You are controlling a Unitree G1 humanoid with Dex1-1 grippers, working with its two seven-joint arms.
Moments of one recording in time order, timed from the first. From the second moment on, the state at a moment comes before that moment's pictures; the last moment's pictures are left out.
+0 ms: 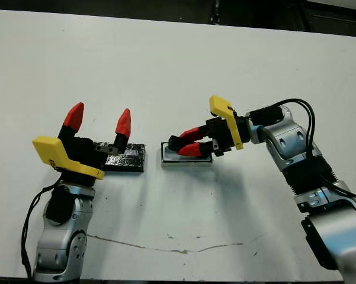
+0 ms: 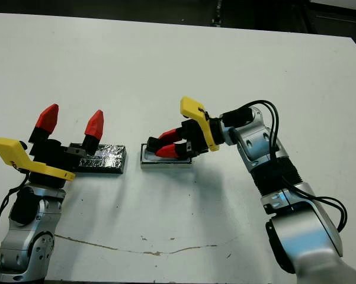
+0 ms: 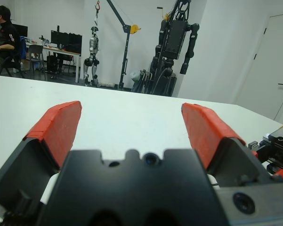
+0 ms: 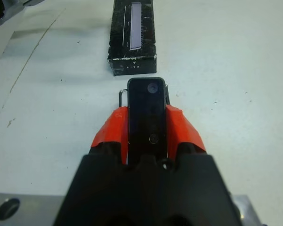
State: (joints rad) left arm 0.02 0.13 0.07 -0.34 -0.32 -0.02 -0.20; right arm -0.80 -0.40 0.35 0.44 0.13 0.33 1.35
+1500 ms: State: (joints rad) left arm 0.03 0.13 0.06 -0.34 -0.31 -0.02 -0.19; right arm -0.77 -0.47 0.33 0.36 0.17 0.30 1.39
